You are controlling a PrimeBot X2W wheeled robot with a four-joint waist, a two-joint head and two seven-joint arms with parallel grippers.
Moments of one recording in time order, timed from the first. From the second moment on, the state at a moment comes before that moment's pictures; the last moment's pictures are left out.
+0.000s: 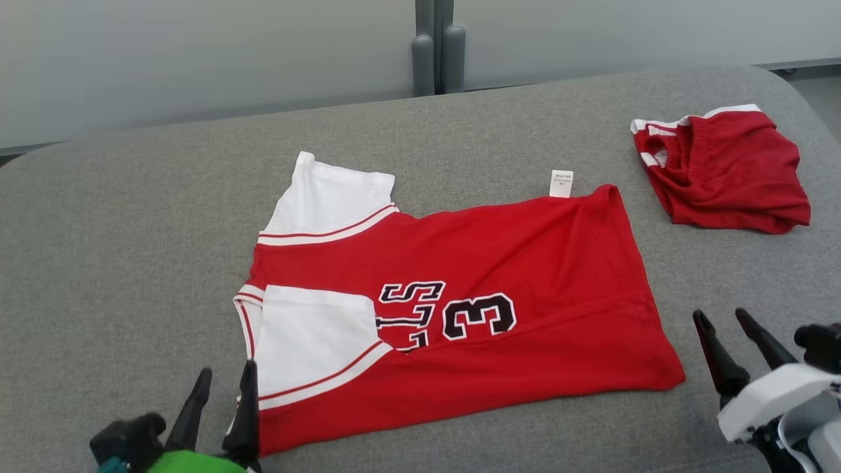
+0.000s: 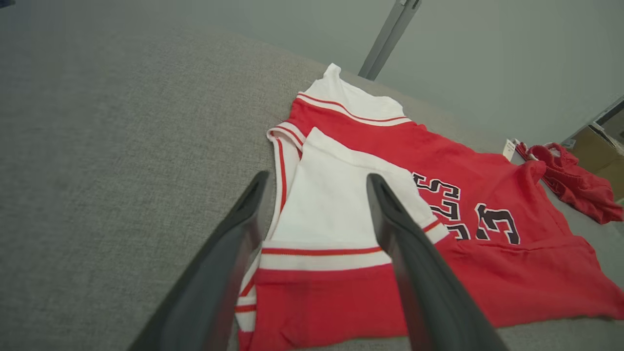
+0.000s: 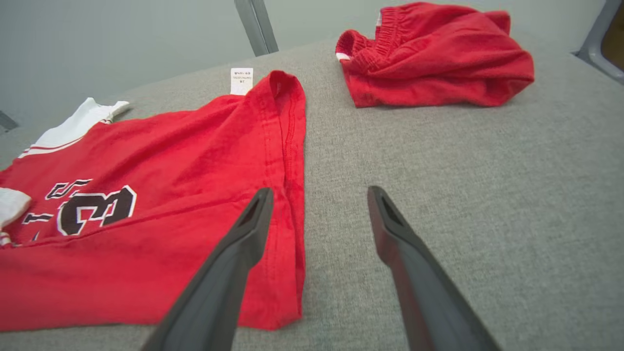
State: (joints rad) left arm 0.19 0.11 -0.18 0.07 -0.62 0.01 -0.20; right arm 0.06 -0.39 0.26 0.30 0.60 0.06 -0.18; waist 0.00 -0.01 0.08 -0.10
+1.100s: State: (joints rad) left arm -0.71 0.16 -0.24 0.40 -0.49 0.05 0.16; right arm -0.43 -0.33 0.38 0.21 0.49 0.08 -0.08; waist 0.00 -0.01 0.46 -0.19
